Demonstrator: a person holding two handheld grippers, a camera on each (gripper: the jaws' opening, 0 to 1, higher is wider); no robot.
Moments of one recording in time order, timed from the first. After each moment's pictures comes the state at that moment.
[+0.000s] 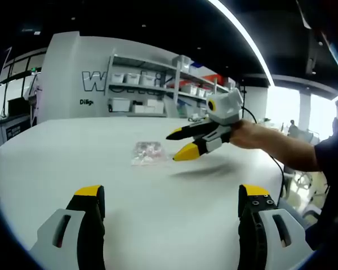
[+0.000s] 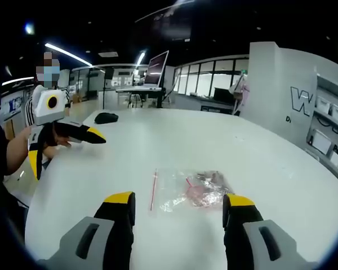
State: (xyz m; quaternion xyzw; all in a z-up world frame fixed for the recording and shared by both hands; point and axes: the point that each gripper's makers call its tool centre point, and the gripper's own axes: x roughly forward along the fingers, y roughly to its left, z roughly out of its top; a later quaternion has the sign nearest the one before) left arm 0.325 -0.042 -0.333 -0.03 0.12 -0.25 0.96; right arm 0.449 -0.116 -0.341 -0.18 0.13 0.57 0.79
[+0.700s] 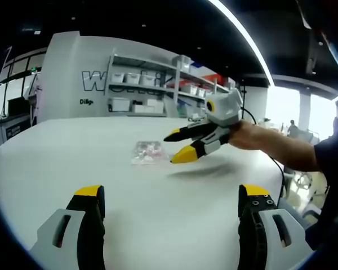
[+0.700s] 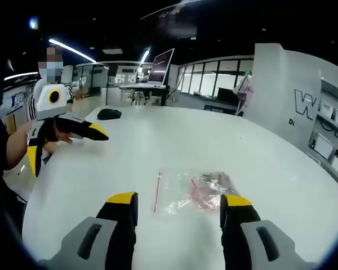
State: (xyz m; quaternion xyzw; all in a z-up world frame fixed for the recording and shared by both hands) left arm 0.326 -0.042 -0.332 -0.03 0.12 -0.25 0.96; right arm 0.445 -0.108 -0.345 -0.19 0.13 0.57 0.79
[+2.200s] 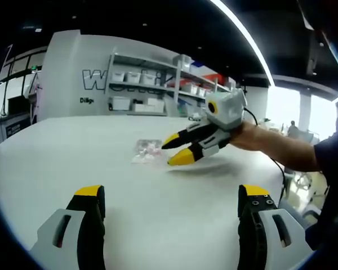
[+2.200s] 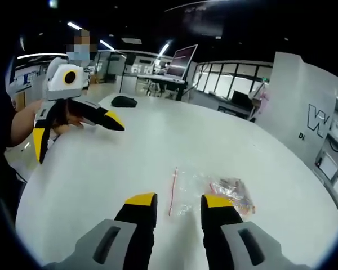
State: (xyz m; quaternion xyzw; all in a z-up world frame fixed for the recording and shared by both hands) left arm 0.329 -0.038 -0.336 -0.03 0.12 -0.25 0.96; right arm 0.429 -0.093 -0.355 -0.25 0.11 0.60 0.75
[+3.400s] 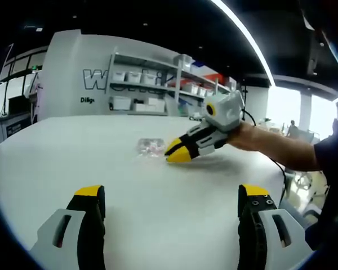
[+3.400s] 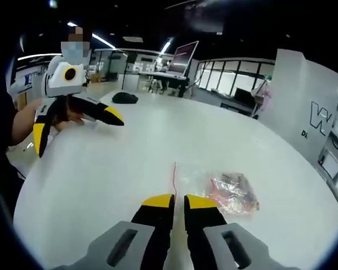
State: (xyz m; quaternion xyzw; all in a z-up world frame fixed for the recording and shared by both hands) left arm 0.328 -0.036 -0.338 -0.03 0.12 -0.24 0.96; right arm 0.433 -0.095 -0.363 -0.25 0.12 0.61 0.74
